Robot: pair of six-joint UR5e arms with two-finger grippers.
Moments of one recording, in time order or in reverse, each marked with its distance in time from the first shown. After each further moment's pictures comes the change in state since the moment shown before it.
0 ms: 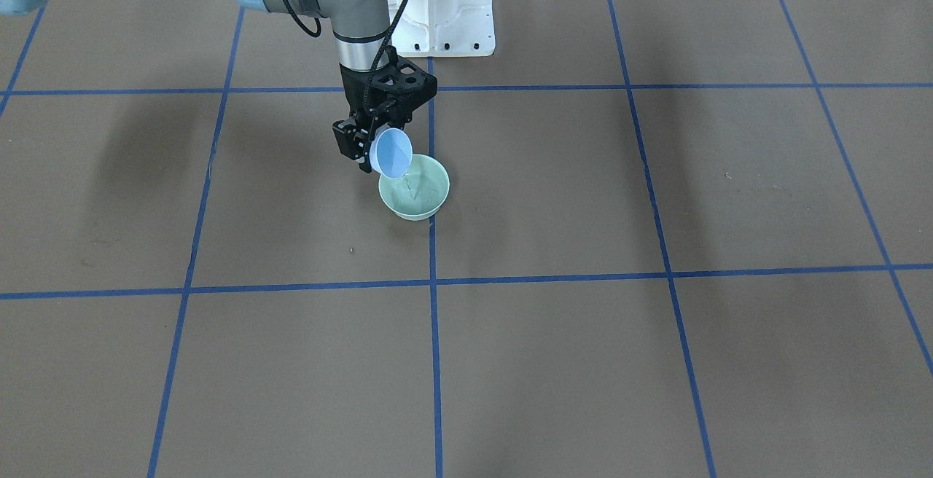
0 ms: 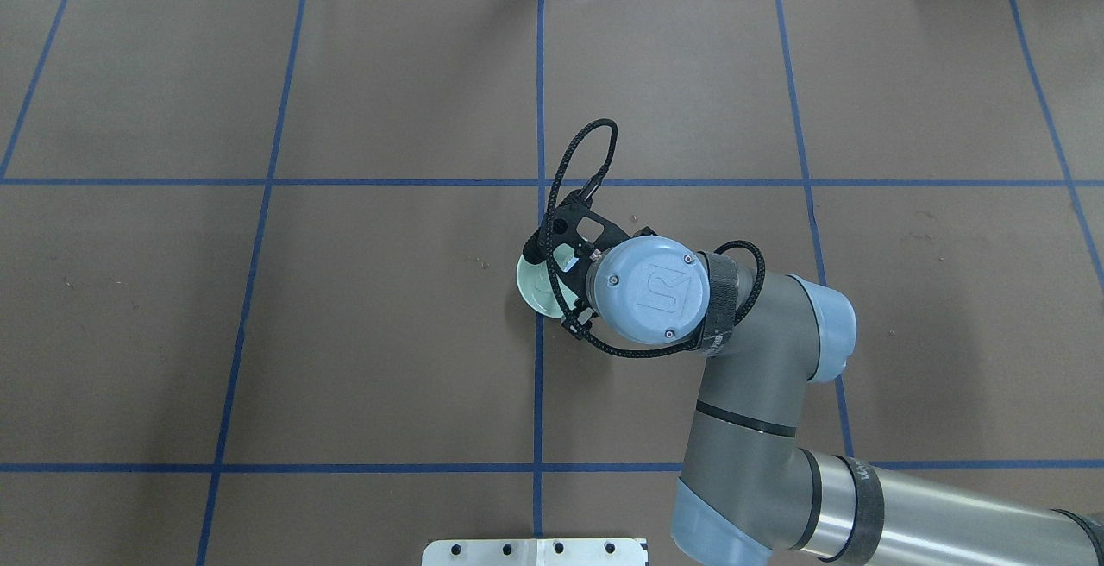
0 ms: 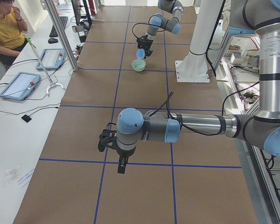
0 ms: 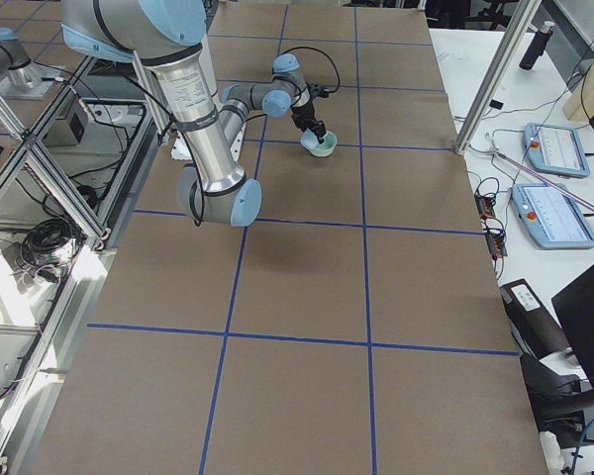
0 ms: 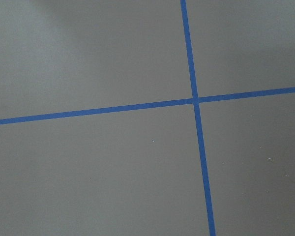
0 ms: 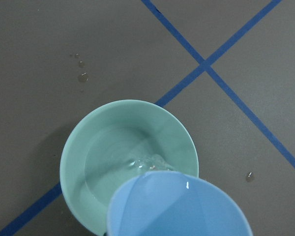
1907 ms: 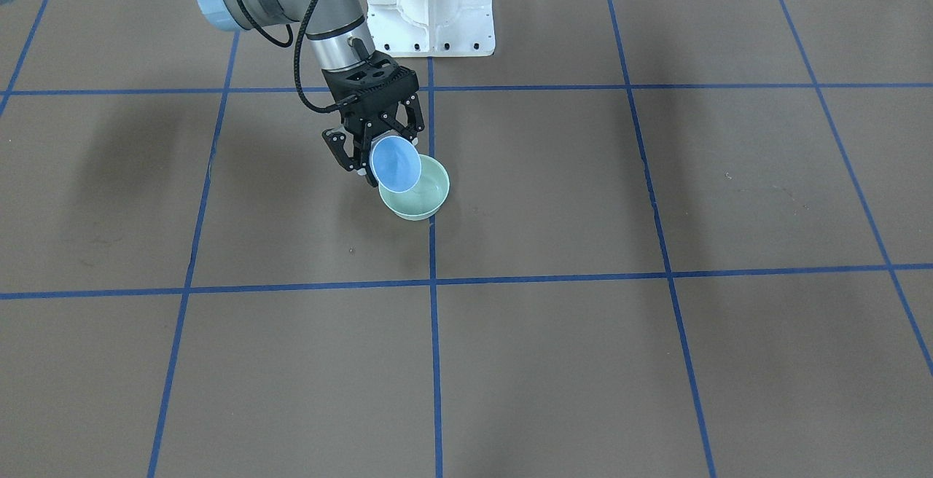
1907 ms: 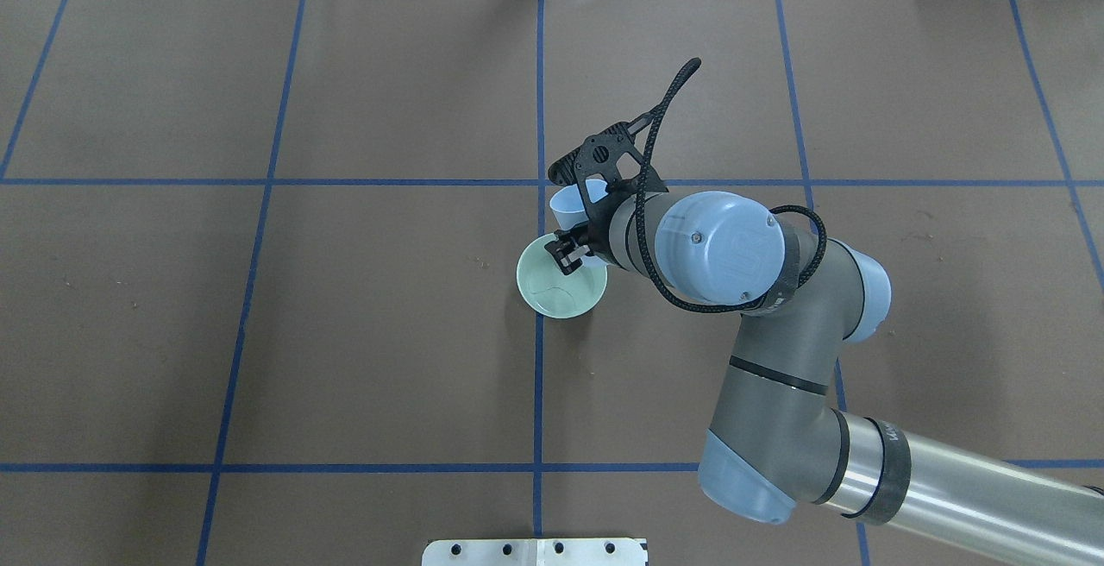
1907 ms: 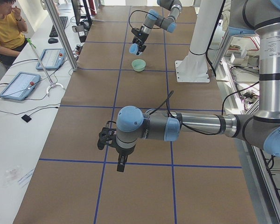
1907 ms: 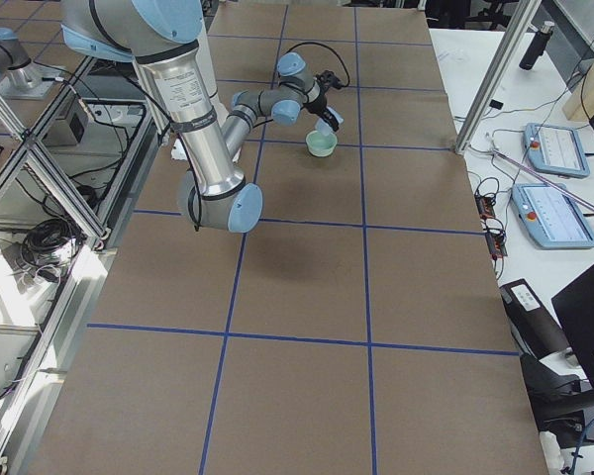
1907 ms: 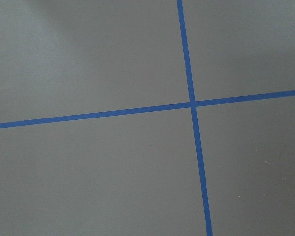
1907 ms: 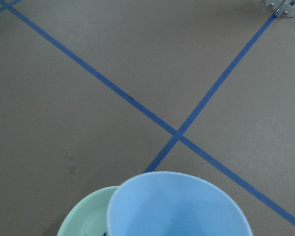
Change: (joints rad) left arm 0.000 -0.002 -0.011 0.000 0.000 -0.006; right arm 0.082 -0.044 0.002 0.322 -0.009 0.261
